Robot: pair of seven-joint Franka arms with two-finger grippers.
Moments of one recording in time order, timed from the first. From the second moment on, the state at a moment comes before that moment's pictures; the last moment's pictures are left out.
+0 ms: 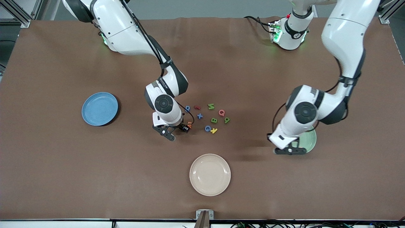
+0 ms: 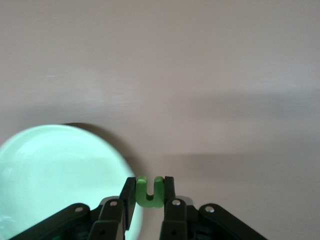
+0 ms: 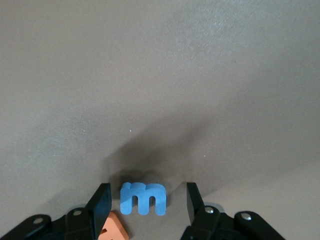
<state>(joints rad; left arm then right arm) 0.01 0.58 -0.31 -1.72 0.33 2.28 -0.43 0.65 0.76 -0.05 -1.62 0.12 2.36 1.14</state>
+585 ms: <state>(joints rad) 0.19 0.59 -0.31 -1.81 0.33 2.28 -0.26 0.65 0.77 -0.05 -1.61 0.12 2.36 1.14</state>
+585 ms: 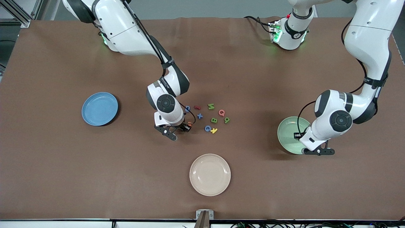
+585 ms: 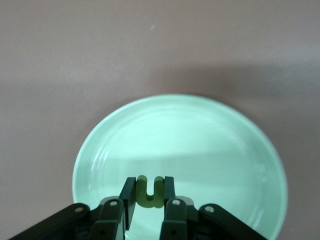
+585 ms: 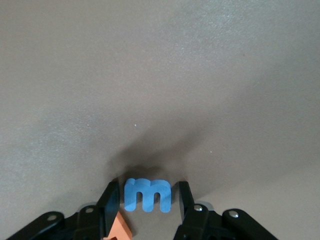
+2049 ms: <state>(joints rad) -0.03 0.61 -0.55 -1.77 0.33 2.28 -1.12 0.30 0.40 -0.08 -1.74 0.12 1.89 0.38</state>
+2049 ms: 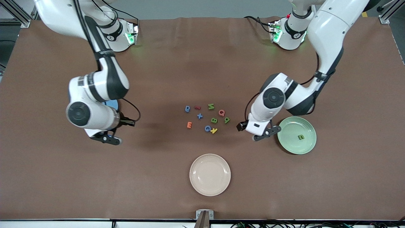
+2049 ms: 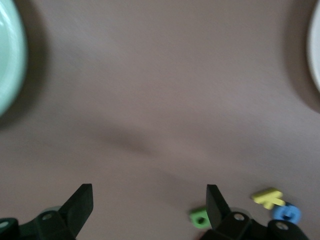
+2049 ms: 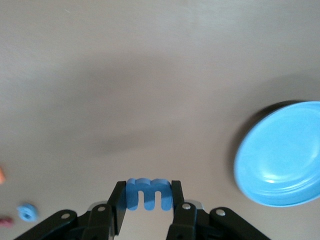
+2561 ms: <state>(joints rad) -0.14 0.70 -0.53 -1.75 0.33 2.36 -1.49 0.09 0.20 -0.09 -2.15 0.09 2.16 -0.03</state>
